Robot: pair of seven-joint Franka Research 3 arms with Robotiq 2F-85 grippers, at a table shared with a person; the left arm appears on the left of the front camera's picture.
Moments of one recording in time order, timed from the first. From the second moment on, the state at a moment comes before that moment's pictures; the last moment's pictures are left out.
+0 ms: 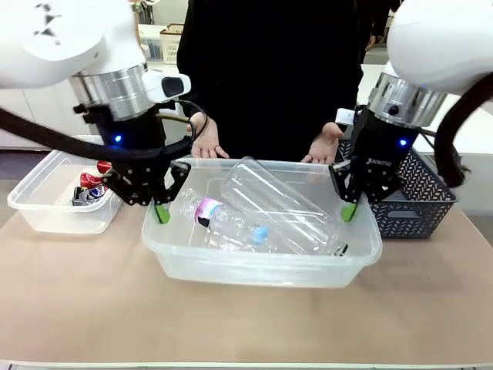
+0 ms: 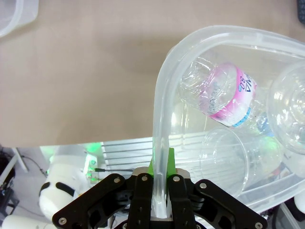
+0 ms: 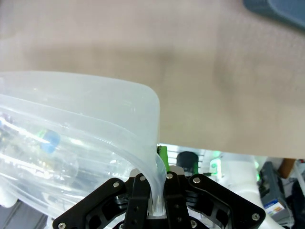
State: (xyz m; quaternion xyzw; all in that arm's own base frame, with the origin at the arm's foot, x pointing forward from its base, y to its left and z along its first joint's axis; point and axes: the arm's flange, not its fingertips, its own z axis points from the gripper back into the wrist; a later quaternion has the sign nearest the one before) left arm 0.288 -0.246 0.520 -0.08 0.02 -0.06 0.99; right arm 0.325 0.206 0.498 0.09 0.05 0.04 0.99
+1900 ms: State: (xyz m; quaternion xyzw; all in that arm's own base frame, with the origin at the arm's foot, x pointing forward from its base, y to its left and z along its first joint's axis) left arm 0.450 -0.252 0.485 -0.07 0.08 -0.04 0.99; right arm 0.467 0.202 0.462 0.10 0.08 0.03 0.99
